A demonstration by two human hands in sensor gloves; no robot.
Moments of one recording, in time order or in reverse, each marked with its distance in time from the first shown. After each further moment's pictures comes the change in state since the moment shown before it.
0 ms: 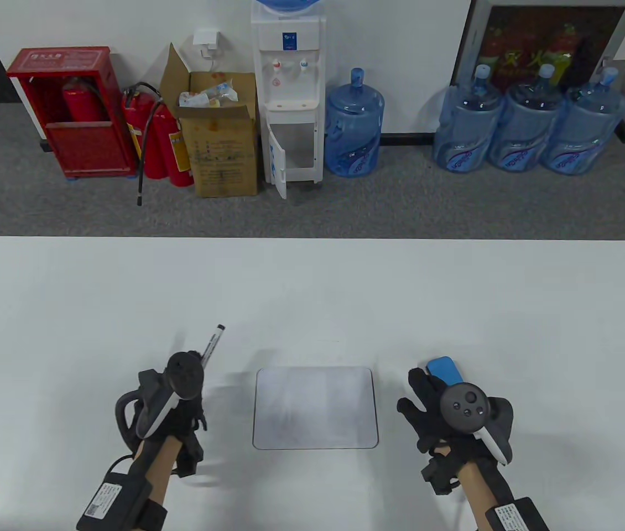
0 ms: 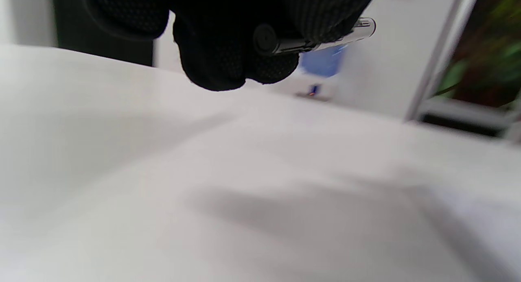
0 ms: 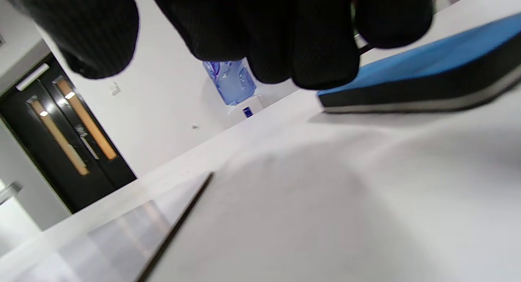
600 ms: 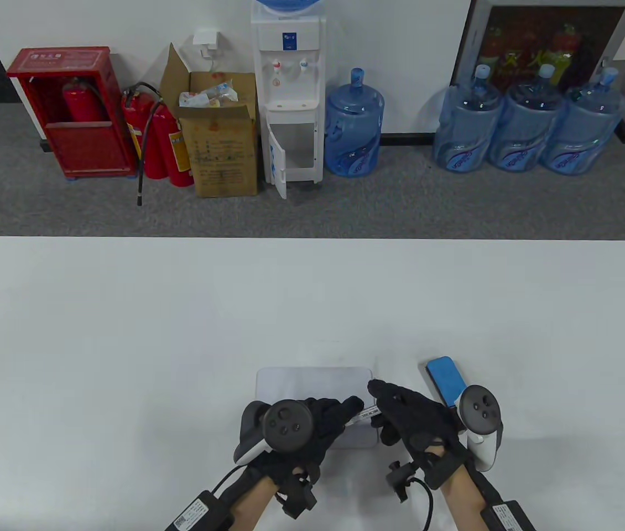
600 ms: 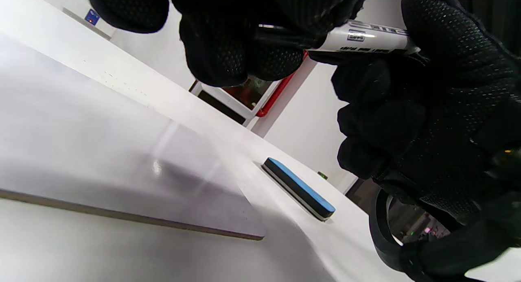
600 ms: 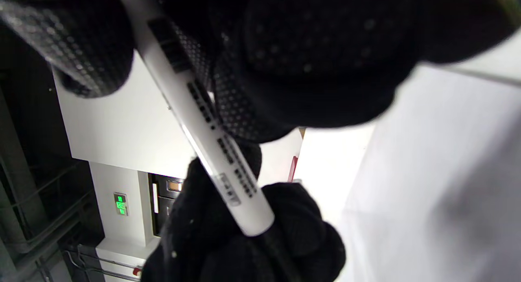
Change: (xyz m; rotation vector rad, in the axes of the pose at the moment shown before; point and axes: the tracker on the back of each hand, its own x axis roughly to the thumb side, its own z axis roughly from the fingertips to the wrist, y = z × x) left_hand 0.138 -0.064 0.058 -0.136 -0.648 0.377; right_hand 0.021 0.022 0.005 0.098 -0.024 -0.900
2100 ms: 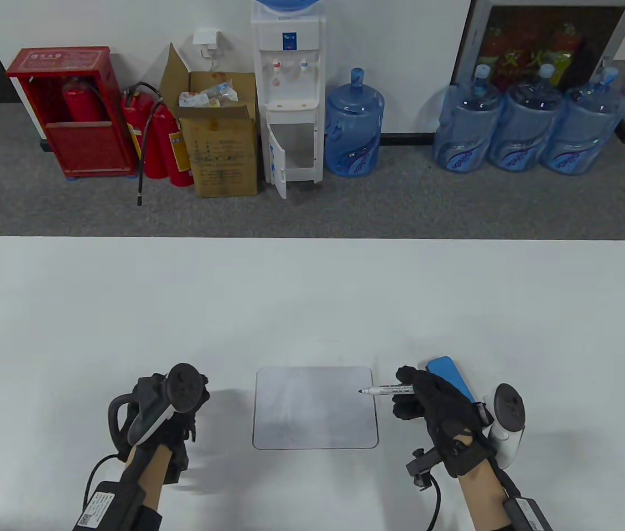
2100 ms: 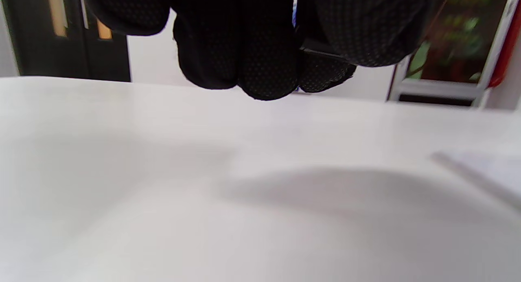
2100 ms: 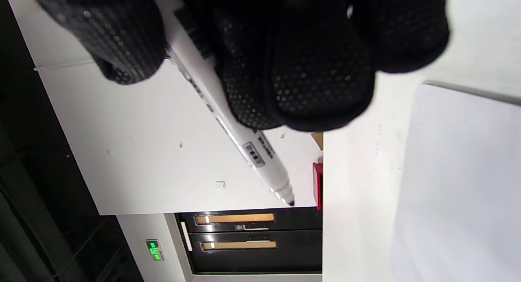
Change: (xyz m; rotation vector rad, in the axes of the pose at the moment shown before) left_hand -0.145 0.113 0.059 0.046 0.675 -0.600; right_hand -0.013 -0.040 -0.003 -0.063 0.028 -0.211
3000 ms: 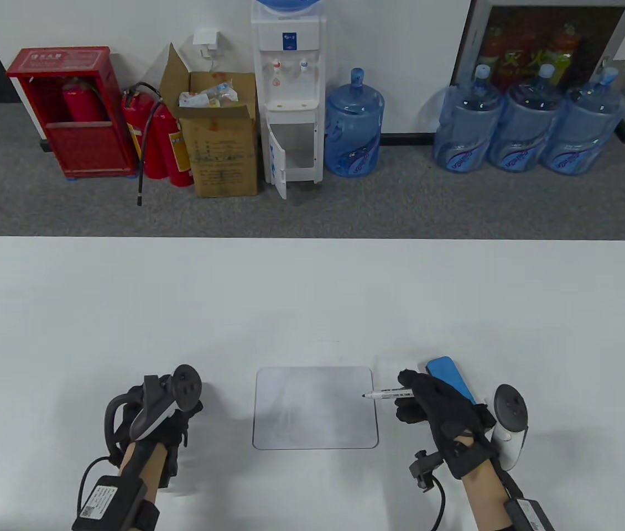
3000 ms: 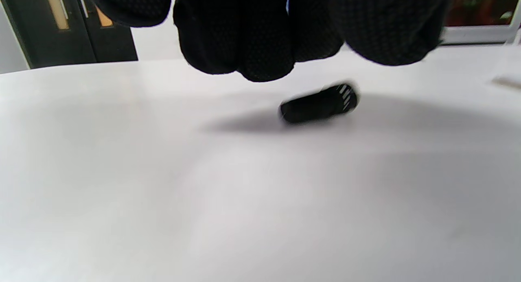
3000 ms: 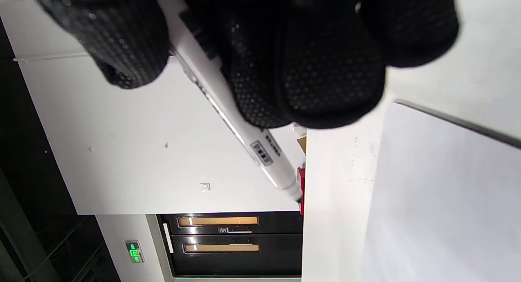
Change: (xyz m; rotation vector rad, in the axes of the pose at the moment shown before) left_hand 0.002 -0.008 -0.006 -0.084 -0.011 -0.066; right_hand 0.000 -0.004 0.003 -0.013 0.036 0.044
